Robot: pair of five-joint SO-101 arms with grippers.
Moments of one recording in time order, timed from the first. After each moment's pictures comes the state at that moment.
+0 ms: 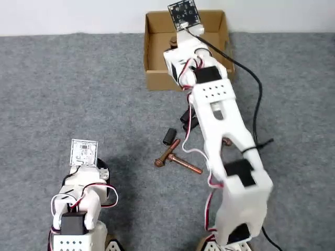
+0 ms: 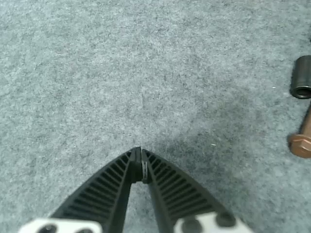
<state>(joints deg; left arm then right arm) -4.7 -103.3 96.8 62.7 3.0 -17.8 23.4 -24.4 39.6 8.2</state>
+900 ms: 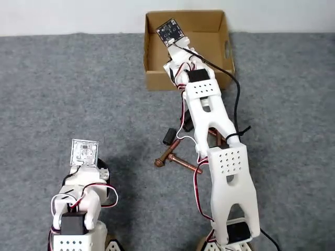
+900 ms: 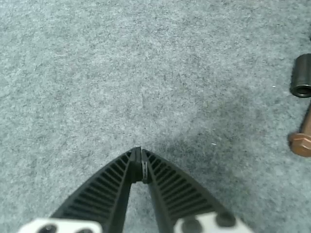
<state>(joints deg) -4.7 -103.3 96.8 62.7 2.5 -16.3 56.4 -51.4 41.4 22.3</state>
